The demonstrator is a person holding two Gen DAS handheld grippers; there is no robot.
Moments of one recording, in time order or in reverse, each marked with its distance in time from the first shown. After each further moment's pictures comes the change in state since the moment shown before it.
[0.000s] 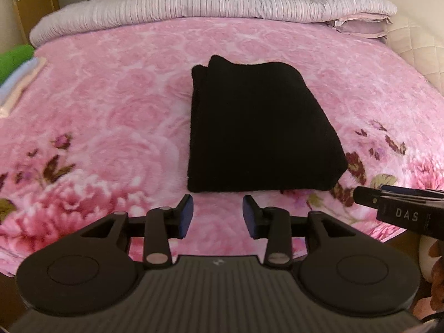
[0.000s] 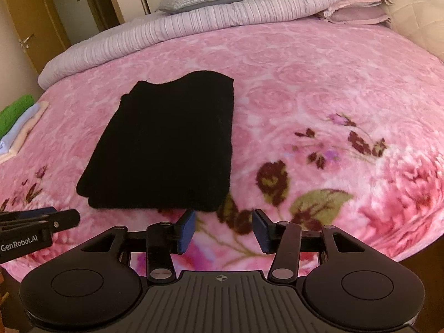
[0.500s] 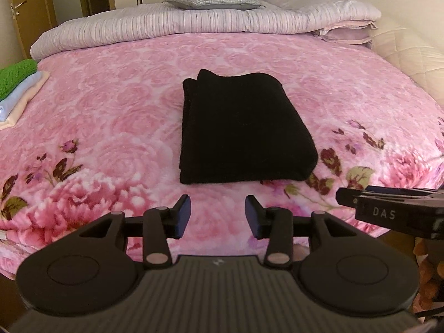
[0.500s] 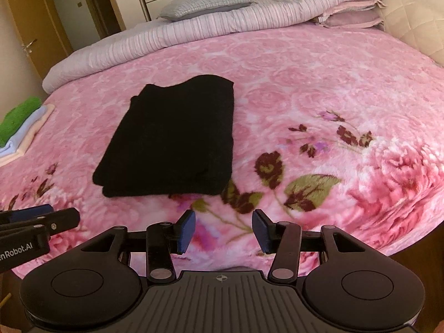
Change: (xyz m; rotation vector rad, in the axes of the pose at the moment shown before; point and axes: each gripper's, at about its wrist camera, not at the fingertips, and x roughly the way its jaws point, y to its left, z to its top) left arm -0.044 -0.011 -0.023 0.029 -0.057 -0.026; right arm -0.036 0.011 -0.022 0.002 -0.029 0.003
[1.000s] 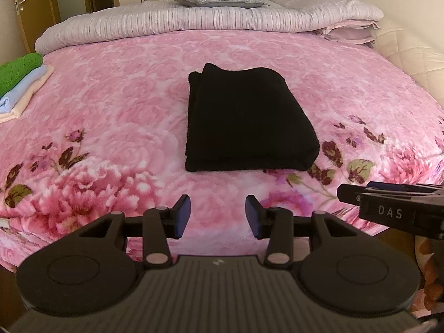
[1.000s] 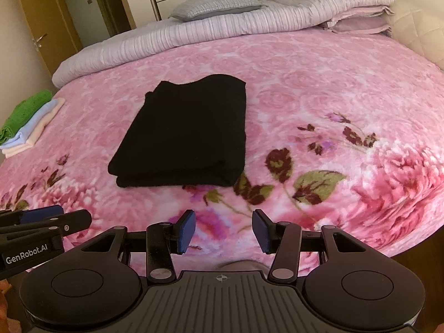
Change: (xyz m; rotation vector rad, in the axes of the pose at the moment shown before) left arm -0.004 0.006 -0.012 -0.020 0.010 0.010; right arm -0.013 0.013 -0.010 -0.033 -0.002 0.014
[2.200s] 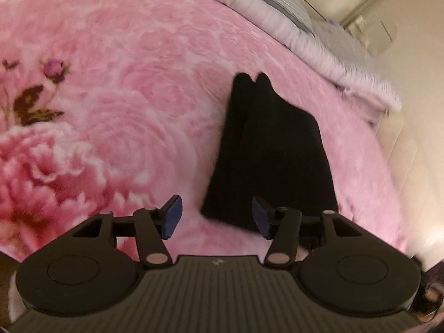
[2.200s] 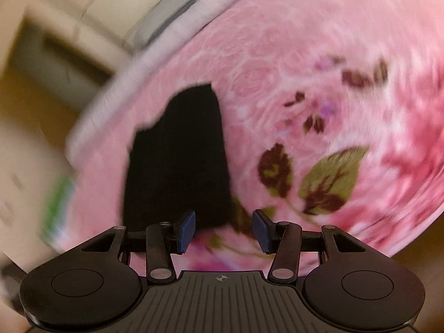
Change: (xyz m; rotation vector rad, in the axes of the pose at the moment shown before) left arm 0.114 0.133 0.041 -0.529 0.083 -0.310; right arm 0.071 -0.113 0.028 0.508 0.042 0.288
